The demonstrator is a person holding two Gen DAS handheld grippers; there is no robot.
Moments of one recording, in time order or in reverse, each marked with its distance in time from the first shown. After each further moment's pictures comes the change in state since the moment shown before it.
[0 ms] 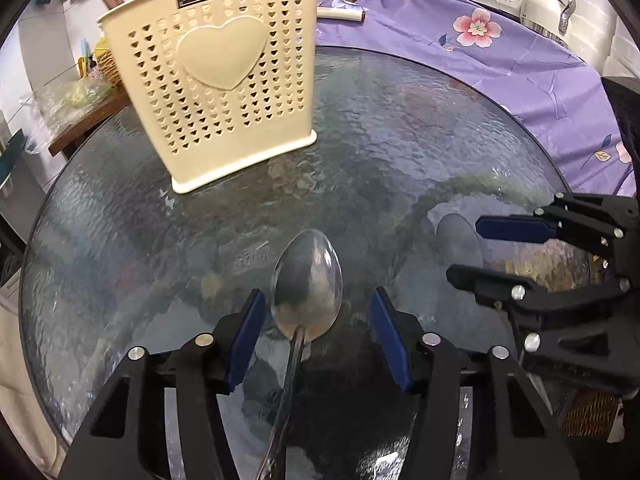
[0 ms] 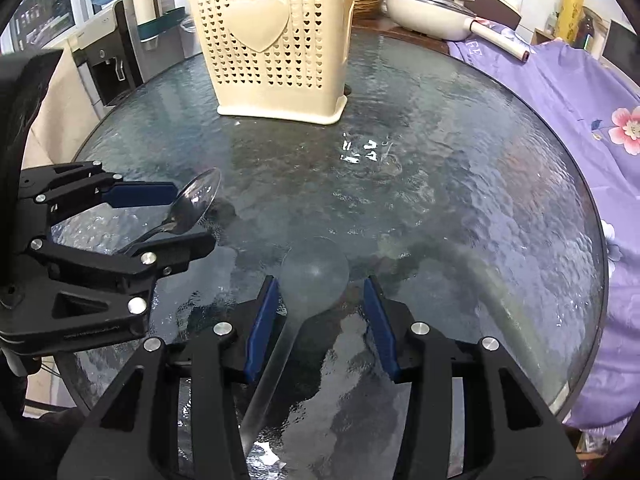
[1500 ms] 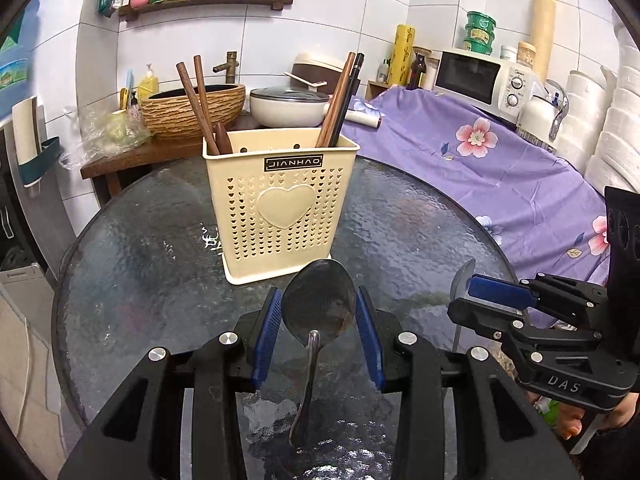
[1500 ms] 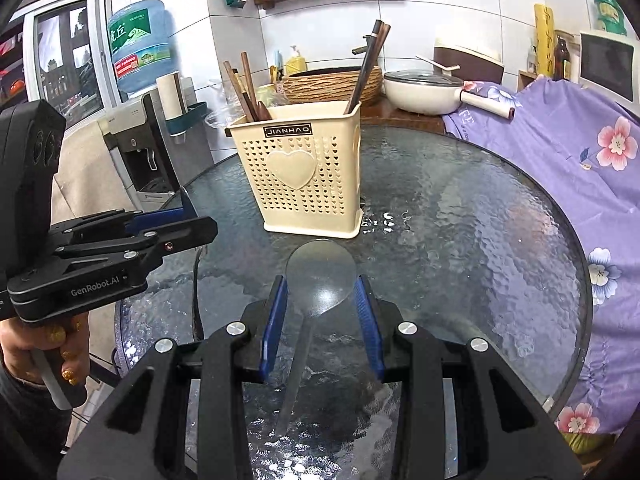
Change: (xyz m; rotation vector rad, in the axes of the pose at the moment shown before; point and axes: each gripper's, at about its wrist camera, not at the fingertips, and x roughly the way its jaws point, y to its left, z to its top) left arm -0.104 0.029 0.021 -0.146 -0.295 -0.042; right arm -0.091 0.001 0.019 0.075 -0.305 0.108
